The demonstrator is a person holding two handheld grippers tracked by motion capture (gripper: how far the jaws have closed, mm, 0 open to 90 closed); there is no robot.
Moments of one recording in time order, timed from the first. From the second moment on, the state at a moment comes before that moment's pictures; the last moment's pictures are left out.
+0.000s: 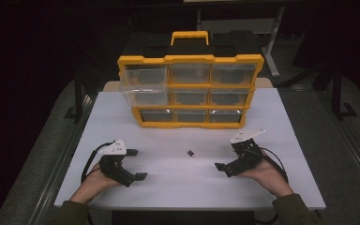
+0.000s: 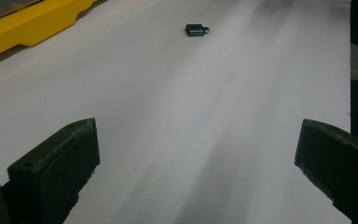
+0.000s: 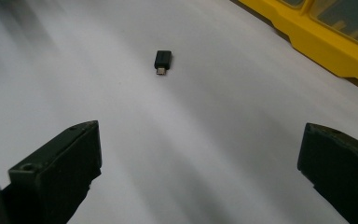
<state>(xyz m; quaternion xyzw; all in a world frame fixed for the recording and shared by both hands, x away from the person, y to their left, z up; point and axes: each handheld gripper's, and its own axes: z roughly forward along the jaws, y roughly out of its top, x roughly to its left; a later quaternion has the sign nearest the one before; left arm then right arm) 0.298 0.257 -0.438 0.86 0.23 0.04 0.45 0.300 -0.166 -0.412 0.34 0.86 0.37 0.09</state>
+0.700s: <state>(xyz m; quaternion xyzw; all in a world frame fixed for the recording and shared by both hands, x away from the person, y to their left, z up) 0.298 0.256 -0.438 0.86 0.23 0.04 0.46 0.306 -0.156 -0.410 0.34 0.86 0.36 0.09</state>
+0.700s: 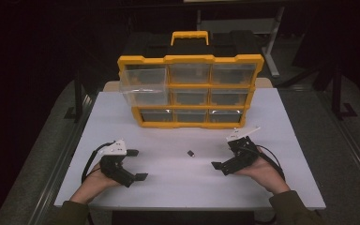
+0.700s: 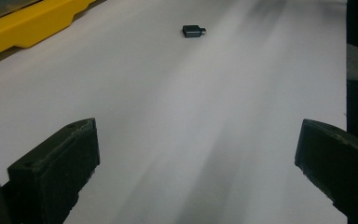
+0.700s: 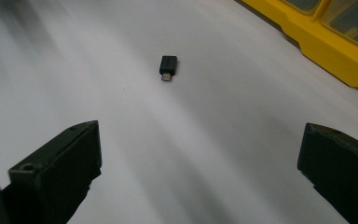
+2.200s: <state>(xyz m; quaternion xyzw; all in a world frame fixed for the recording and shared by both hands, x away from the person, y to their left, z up) 0.297 0.253 -0.439 0.86 0.23 0.04 0.45 0.332 -0.127 -0.399 0.32 0.88 0.35 0.06</state>
